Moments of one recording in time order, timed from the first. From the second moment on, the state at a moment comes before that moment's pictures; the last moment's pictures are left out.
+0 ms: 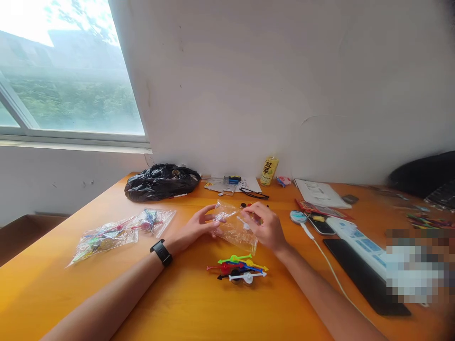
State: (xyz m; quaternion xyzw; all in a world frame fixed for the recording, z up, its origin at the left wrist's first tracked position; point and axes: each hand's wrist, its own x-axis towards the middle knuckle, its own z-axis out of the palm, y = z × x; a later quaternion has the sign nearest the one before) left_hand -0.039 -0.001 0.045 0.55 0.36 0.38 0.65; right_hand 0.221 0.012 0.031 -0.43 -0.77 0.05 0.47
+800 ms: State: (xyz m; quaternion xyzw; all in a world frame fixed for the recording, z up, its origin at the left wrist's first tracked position) left_hand -0.039 0.002 0.033 0.55 0.32 0.38 0.67; right_hand 0.222 0.011 0.041 -0.48 -0.77 0.06 0.41
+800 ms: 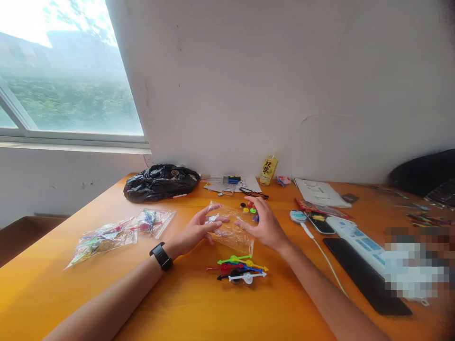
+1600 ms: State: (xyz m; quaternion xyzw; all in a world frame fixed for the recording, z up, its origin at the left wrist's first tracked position) left_hand -0.041 0.007 0.037 0.46 0.24 0.39 0.76; right_hand 0.222 -0.005 0.074 -0.34 -0.58 0.64 0.38
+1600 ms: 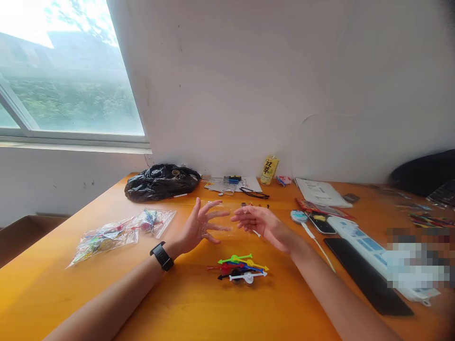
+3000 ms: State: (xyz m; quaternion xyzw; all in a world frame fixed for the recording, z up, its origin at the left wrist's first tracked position) left_hand -0.037 -0.001 0.040 0.48 0.18 0.30 0.81; right_hand 0.195 -0.032 0.075 -0.14 -0.58 0.76 0.26
